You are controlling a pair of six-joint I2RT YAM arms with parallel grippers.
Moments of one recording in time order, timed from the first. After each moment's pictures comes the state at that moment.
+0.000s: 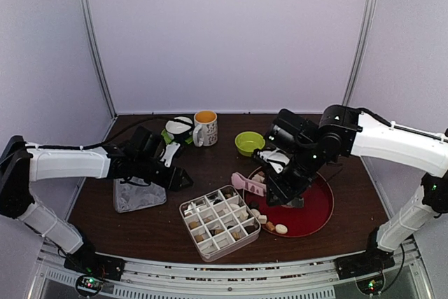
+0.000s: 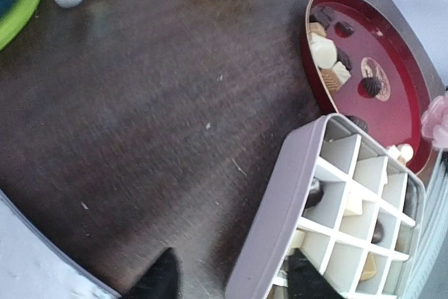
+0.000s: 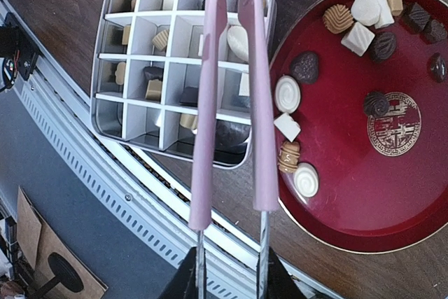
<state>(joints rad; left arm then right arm) -0.69 1.45 0.82 -0.20 0.27 -0.26 1.05 1.49 1.42 -1.15 -0.13 0.45</state>
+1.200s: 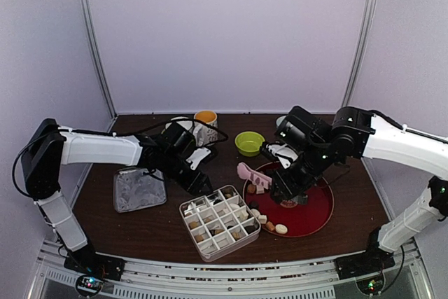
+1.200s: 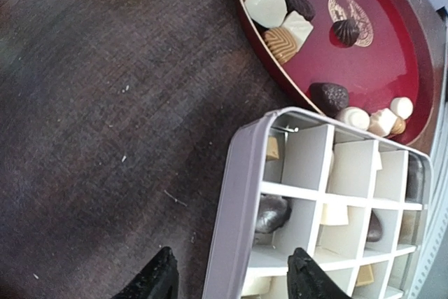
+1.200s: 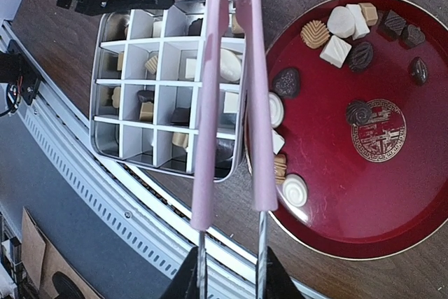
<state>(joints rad) -0.79 1.72 1.10 -0.38 0.33 -0.06 1.03 1.41 1.35 -1.08 -0.07 0.48</state>
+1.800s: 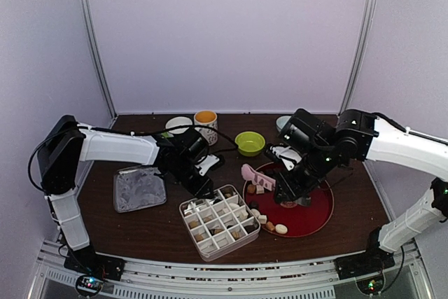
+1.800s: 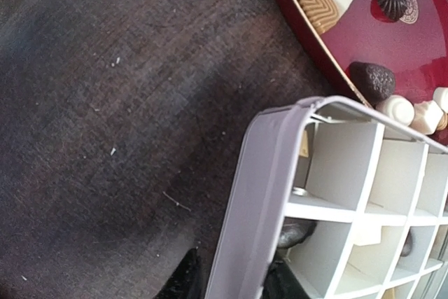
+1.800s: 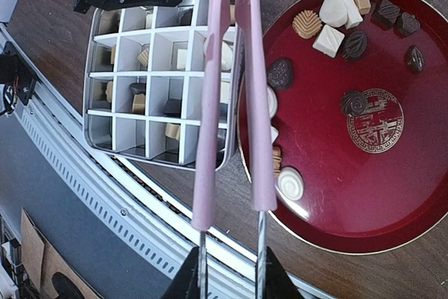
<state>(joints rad) -0.83 1.85 1.22 -0.50 0.22 -0.08 1.02 1.38 1.31 -1.08 -0.07 0.50</state>
